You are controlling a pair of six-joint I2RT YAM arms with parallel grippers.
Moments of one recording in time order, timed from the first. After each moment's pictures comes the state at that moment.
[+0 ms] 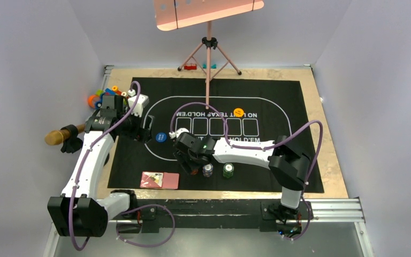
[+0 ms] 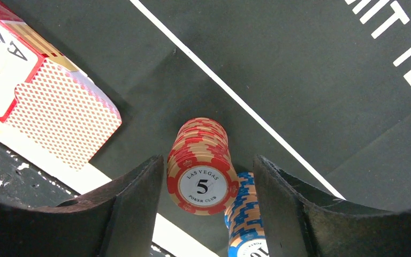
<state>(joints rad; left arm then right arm) -0.01 1.13 1.03 -0.88 0.25 0.25 1.15 1.82 1.30 -0.55 0.19 0.40</state>
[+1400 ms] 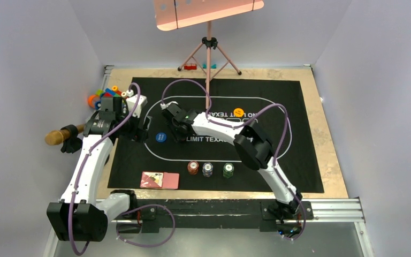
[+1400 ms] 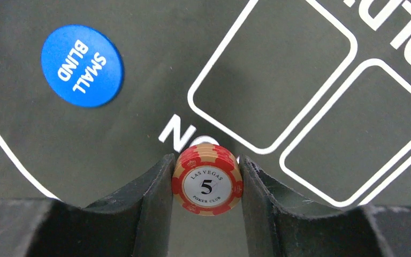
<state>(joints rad) -0.01 1.09 1.02 -0.85 0.17 0.27 0.96 2.26 1.86 -0.63 0.22 0.32</state>
